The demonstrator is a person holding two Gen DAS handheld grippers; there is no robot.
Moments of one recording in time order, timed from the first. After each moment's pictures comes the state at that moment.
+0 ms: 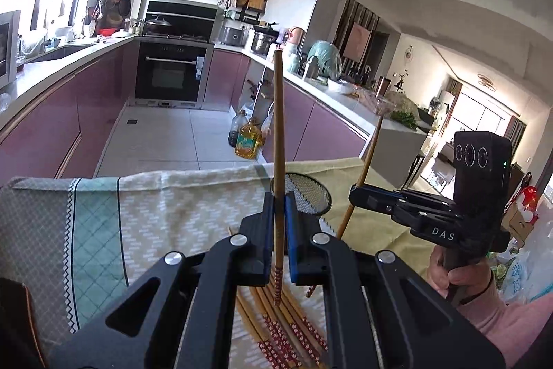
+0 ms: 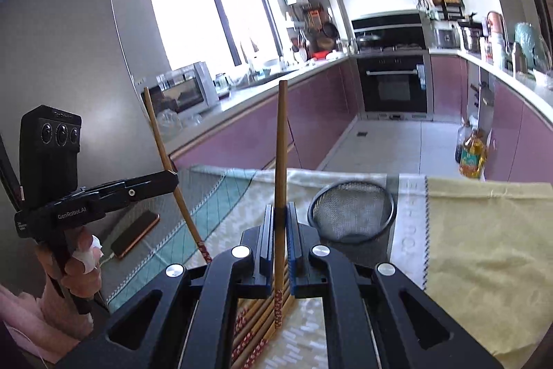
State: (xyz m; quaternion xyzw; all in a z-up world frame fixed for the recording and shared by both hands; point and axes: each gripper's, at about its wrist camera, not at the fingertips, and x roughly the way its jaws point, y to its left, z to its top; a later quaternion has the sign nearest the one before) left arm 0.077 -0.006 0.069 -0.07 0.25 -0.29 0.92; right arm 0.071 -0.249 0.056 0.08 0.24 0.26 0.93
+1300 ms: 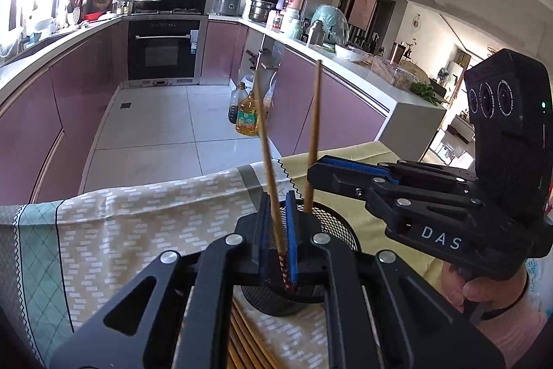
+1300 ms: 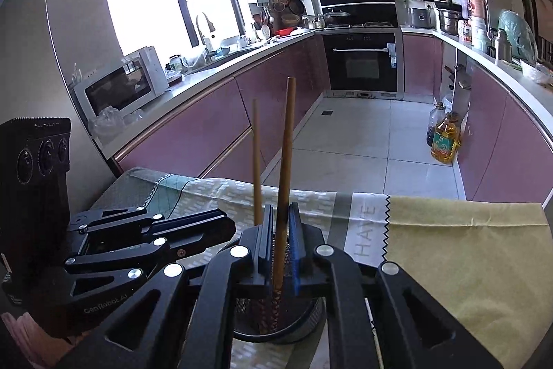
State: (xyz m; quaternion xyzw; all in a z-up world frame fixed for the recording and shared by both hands) left arm 0.195 -0.117 0.029 -0.02 0.32 -0.29 0.90; right arm 0.177 -0.267 0.030 0.06 0.32 0.19 0.93
